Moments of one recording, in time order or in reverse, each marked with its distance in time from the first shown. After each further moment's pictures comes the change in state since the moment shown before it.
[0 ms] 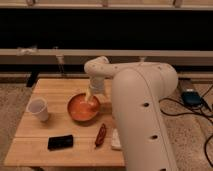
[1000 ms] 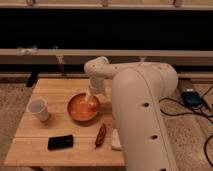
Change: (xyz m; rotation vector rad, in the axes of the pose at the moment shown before) arm -0.005 -0.003 -0.002 0.015 -0.014 -0.013
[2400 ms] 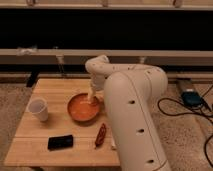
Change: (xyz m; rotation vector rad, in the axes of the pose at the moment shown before) arm -0.027 -0.020 0.024 0.019 0.026 -0.077
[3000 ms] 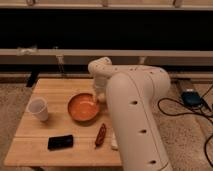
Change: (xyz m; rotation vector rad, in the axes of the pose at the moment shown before) arm 0.016 -0.013 0.007 0.000 0.017 0.034
